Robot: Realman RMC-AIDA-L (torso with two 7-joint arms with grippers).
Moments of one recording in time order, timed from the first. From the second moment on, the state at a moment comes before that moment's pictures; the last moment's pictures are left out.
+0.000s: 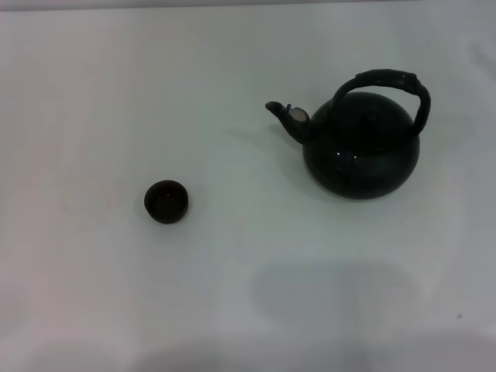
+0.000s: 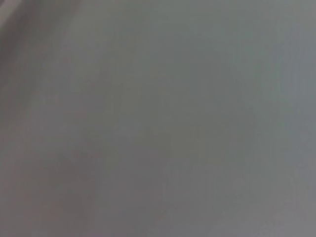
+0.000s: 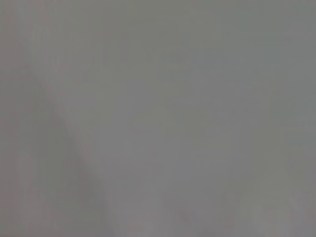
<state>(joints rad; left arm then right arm) -0.21 -2.07 0.24 0.19 -2.37 -1.16 2.20 0.36 1.78 -1.17 -0.77 -1.43 -0.83 1.81</state>
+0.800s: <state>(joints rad) -0.34 -2.07 0.25 0.22 -2.15 -1.08 2.27 0.49 1.92 -0.70 -1.41 -2.58 -1.69 2.39</state>
